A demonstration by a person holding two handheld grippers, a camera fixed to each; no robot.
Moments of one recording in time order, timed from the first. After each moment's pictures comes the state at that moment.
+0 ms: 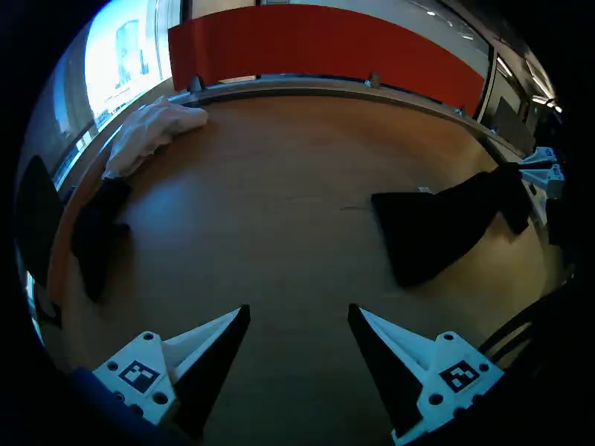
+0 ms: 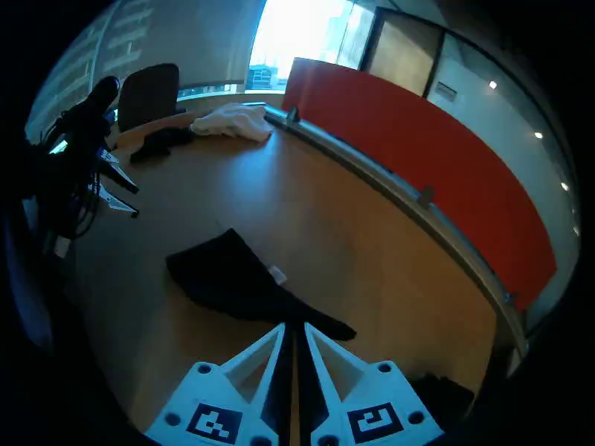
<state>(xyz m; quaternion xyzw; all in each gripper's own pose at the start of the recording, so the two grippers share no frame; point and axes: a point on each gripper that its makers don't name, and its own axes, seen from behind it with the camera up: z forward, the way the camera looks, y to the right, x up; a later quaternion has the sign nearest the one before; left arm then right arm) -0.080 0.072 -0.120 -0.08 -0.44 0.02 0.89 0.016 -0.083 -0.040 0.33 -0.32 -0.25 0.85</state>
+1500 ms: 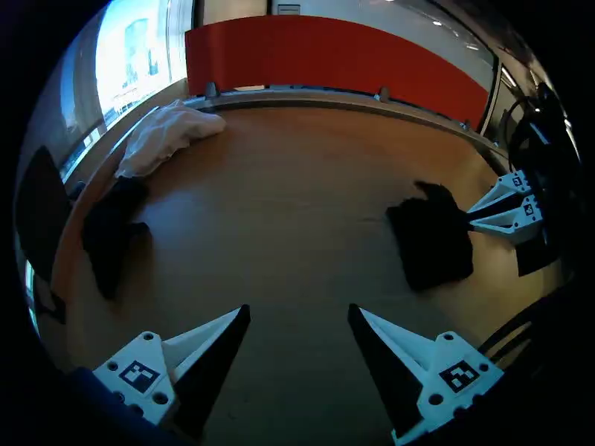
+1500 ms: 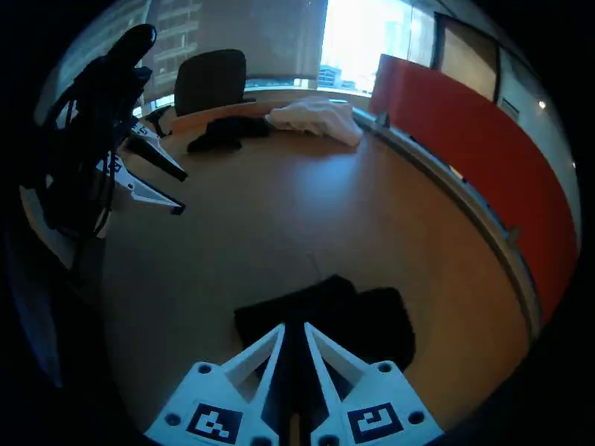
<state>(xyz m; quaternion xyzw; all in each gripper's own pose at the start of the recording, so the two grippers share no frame) -0.060 0.042 -0.126 -0.07 -0.43 0.00 0.90 -0.048 -0.247 -0.063 0.47 -0.33 -0.25 0.78</state>
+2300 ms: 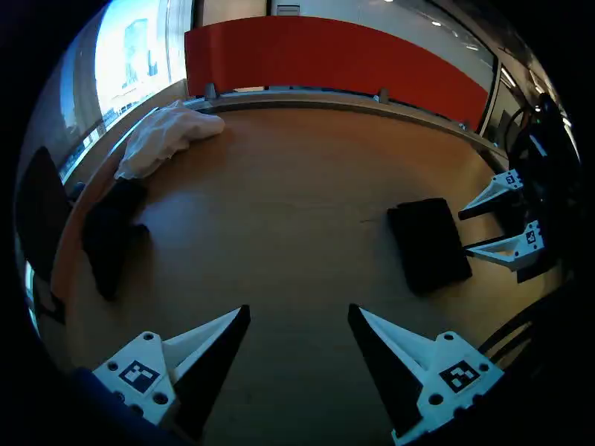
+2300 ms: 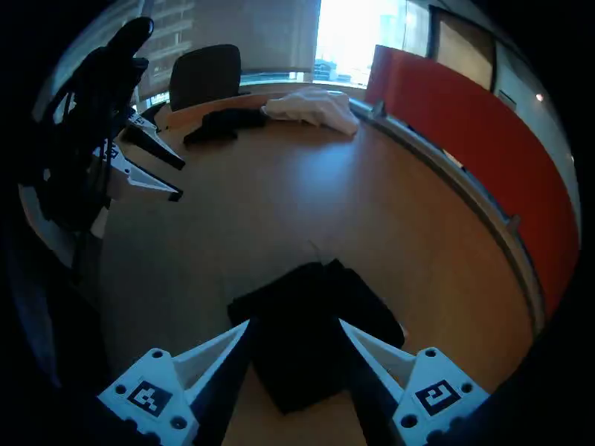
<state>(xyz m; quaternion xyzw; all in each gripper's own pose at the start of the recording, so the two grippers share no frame) -0.059 0.043 -0.123 -0.07 -0.42 0.00 0.90 -0.058 -0.235 -0.068 0.45 -0.35 -0.24 0.78</state>
